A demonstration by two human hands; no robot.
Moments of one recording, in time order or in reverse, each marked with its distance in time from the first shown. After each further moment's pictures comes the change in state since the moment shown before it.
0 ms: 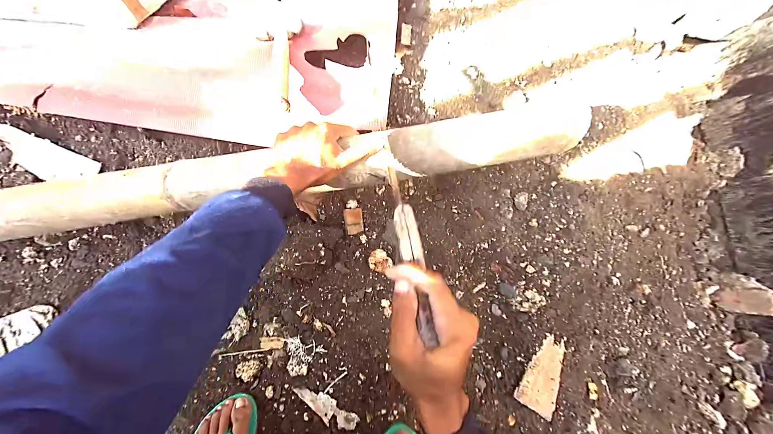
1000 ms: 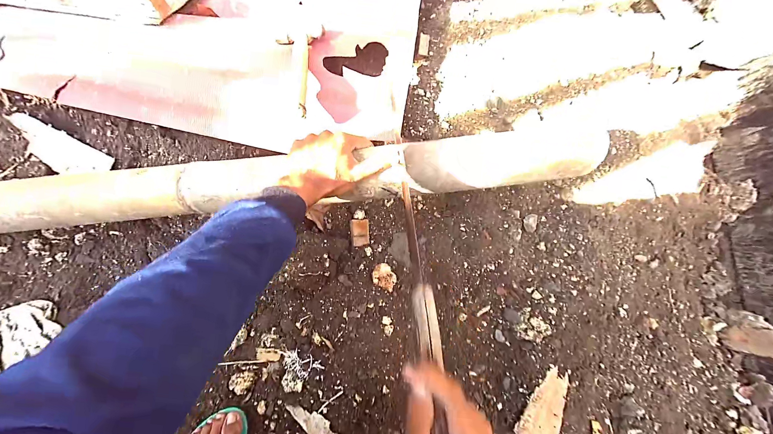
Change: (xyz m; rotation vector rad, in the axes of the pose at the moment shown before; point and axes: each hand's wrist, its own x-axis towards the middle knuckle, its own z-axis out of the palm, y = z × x) left_hand -0.002 0.000 0.004 0.008 0.027 0.015; right_hand -0.057 0.003 -0.030 -0.027 -0.046 0.000
